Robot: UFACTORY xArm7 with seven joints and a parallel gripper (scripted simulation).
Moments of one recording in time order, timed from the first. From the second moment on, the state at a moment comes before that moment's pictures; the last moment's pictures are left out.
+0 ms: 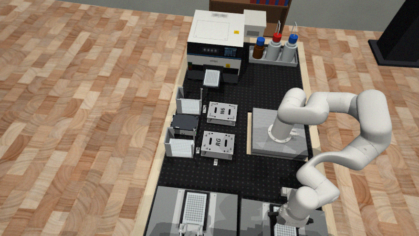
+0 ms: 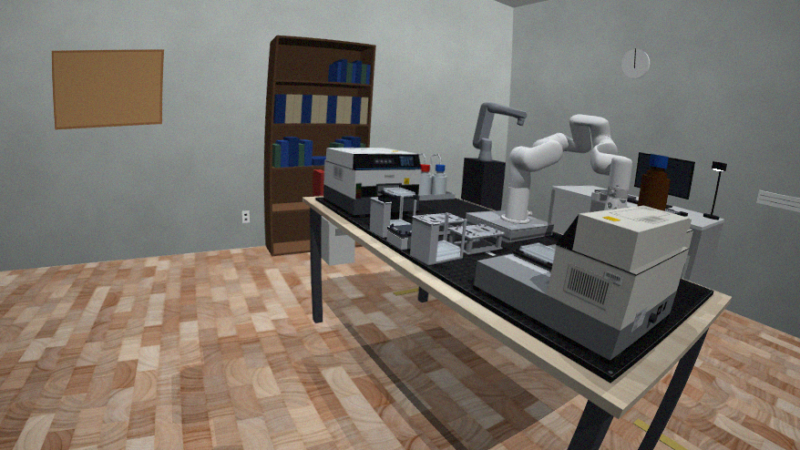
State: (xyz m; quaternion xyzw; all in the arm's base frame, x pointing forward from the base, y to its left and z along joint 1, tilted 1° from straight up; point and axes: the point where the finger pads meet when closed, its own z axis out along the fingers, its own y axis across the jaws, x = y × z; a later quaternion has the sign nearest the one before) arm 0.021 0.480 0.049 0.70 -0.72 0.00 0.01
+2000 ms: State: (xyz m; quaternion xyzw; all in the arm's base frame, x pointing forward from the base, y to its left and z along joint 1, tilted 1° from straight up) arm 0.021 0.481 0.048 0.70 -0.72 0.00 0.01
